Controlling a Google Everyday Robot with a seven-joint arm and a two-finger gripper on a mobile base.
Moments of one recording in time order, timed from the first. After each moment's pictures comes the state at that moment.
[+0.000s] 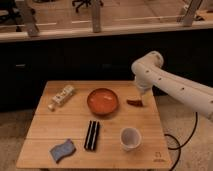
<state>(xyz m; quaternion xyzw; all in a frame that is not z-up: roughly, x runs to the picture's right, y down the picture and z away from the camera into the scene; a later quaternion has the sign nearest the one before) 0.204 0.036 0.805 -0.25 0.02 -0.14 0.96</state>
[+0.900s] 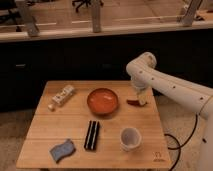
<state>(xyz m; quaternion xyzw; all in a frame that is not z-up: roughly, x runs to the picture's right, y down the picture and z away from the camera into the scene) 0.194 0.038 0.825 -0.26 0.03 -0.14 0.95</state>
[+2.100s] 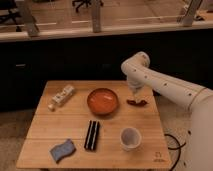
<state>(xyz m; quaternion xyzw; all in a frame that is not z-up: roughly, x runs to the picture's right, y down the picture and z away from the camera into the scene) 0.176 0.037 0.848 -0.28 0.03 -0.14 0.95</state>
